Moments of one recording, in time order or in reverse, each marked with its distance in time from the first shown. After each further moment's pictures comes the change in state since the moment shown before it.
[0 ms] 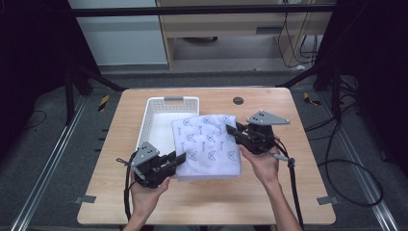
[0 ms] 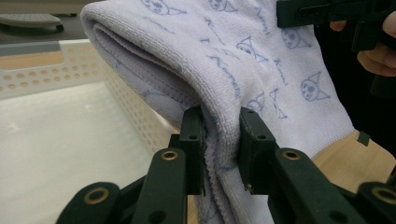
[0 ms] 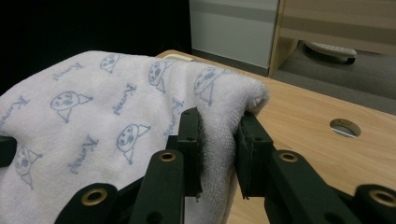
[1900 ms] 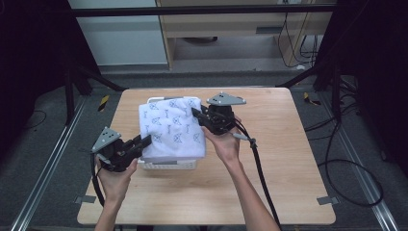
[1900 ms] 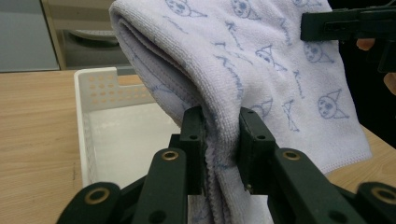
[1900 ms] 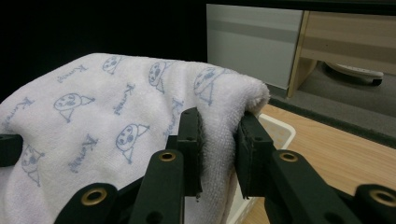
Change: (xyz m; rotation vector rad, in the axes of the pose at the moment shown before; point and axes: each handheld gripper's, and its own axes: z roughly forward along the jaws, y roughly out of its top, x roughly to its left) left arm 0.072 0.018 -0.038 -0.067 0.166 -0.062; right arm 0.042 0.045 0.082 -0.056 0.050 -0.006
